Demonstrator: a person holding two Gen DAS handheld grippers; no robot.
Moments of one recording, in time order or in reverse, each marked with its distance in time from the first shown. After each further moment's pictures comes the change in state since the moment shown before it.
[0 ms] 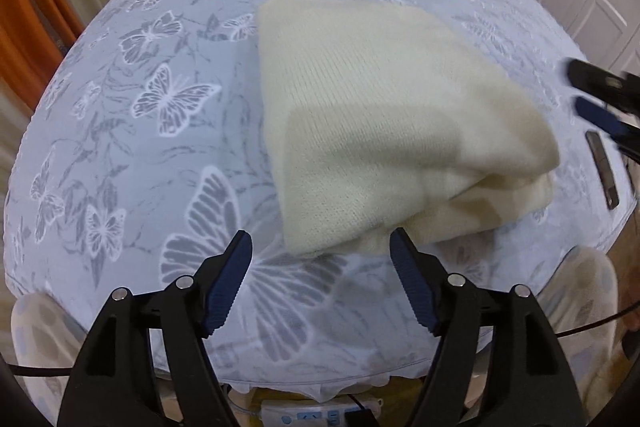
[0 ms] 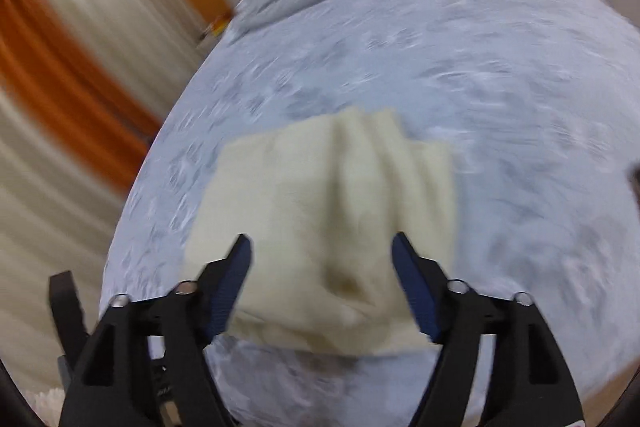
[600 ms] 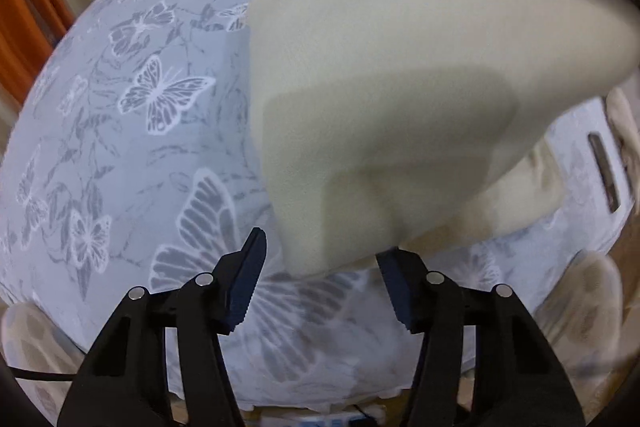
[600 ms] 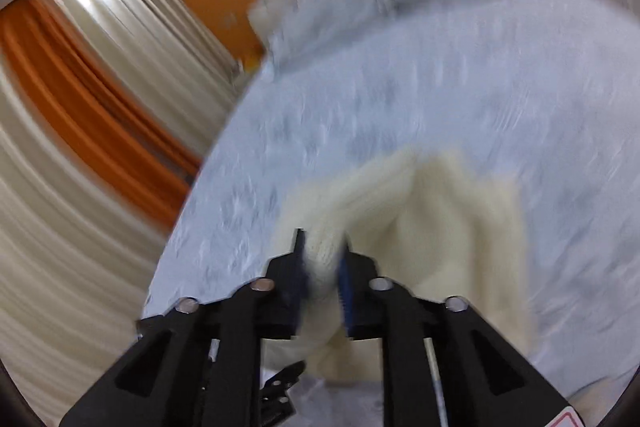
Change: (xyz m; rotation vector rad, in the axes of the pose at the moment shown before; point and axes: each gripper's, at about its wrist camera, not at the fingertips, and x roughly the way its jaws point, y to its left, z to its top) left arm 0.024 0.010 0.005 -0.010 0.024 -0.048; right arm -0.052 0.049 0.003 0.030 -0.222 0.090
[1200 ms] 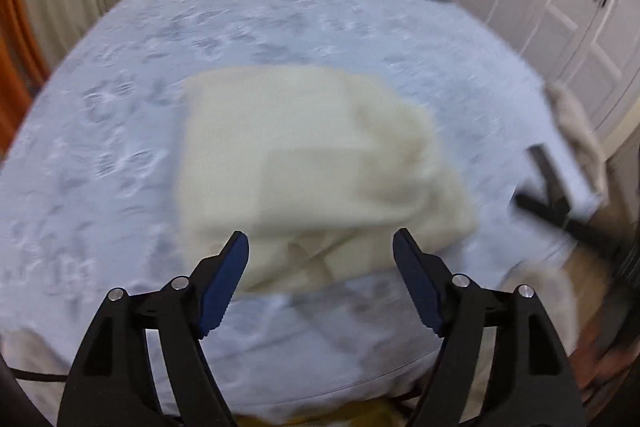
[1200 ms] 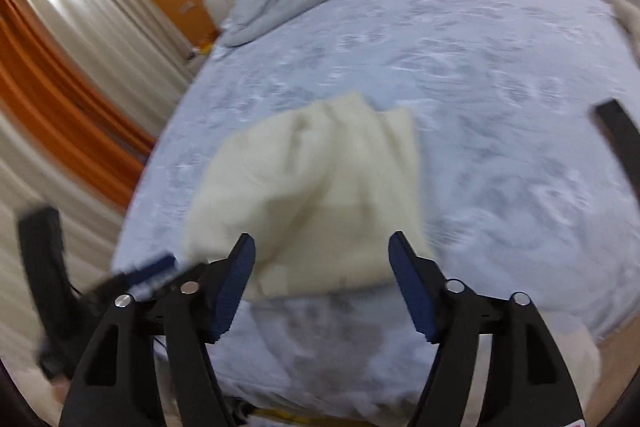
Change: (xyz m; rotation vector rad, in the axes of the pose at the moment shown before) left arm -0.056 -0.042 -0.005 0.104 -0.153 -0.061; right arm -0.017 -0.061 -0.062 0.074 0.123 -0.092
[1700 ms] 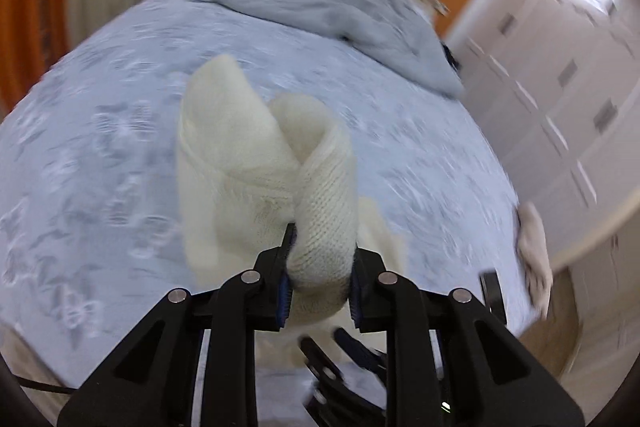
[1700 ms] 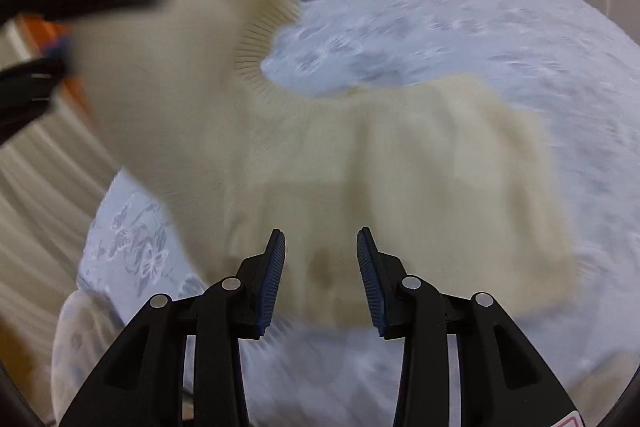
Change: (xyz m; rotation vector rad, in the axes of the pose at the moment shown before) left arm -0.049 0.037 0.101 -0.249 -0.157 -0.177; right arm 0.070 0.083 -0.033 -0.209 0.041 -0.050
